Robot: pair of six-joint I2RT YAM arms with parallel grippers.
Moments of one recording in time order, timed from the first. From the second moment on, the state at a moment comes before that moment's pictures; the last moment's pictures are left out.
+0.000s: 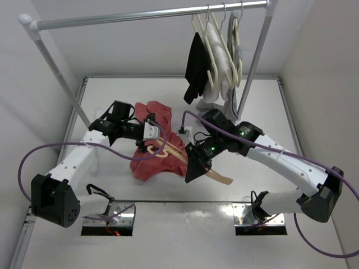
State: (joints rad) left arm -0.30 1.23 1.00 -0.63 0.92 1.14; right arm 0.84 1.28 1.19 -0.83 -0.88 0.21
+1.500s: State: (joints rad) left arm -0.31 1.16 1.00 -0.75 0.80 1.09; right arm 0.85 1.34 1.18 -0.42 -0.41 0.28
